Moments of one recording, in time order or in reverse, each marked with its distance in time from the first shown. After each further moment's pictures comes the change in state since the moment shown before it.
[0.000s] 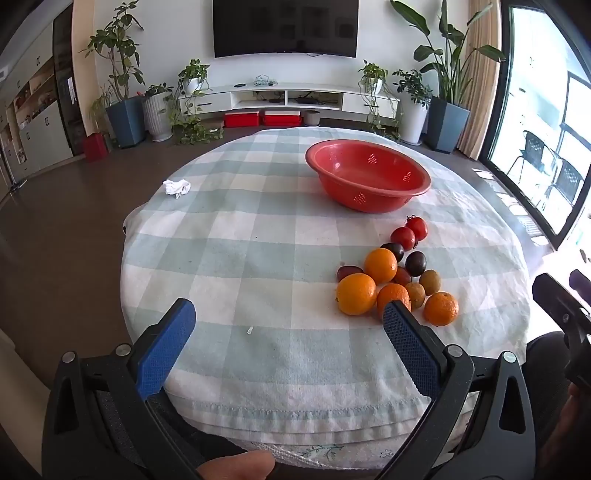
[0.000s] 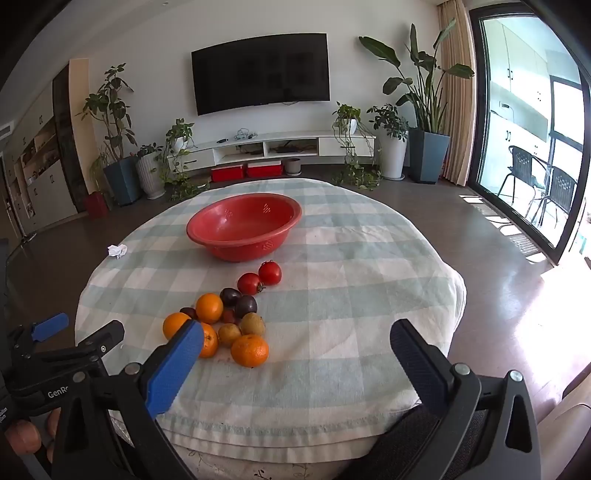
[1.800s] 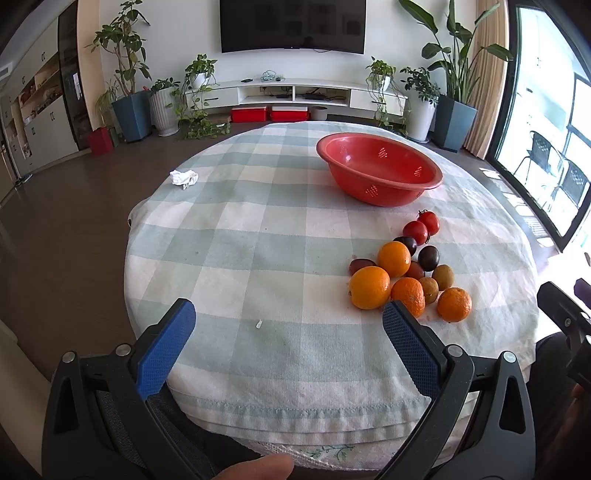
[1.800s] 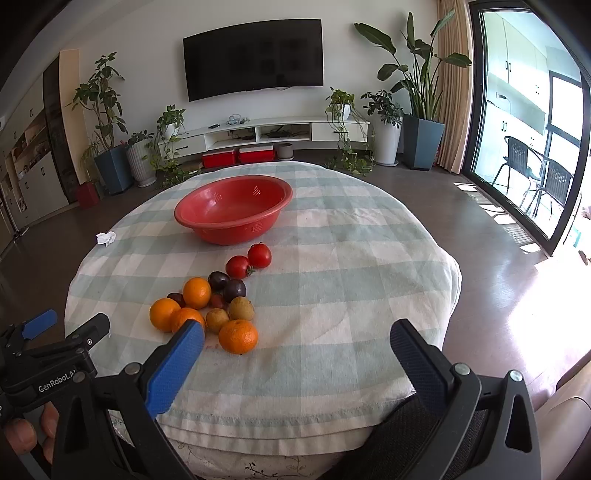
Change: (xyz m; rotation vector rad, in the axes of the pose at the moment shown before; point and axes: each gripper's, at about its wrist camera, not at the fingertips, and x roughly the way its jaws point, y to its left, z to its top) left arm 0.012 0.009 -0.011 -0.002 0.011 0.022; right arm 0.013 -0.001 -0.006 0.007 0.070 -0.025
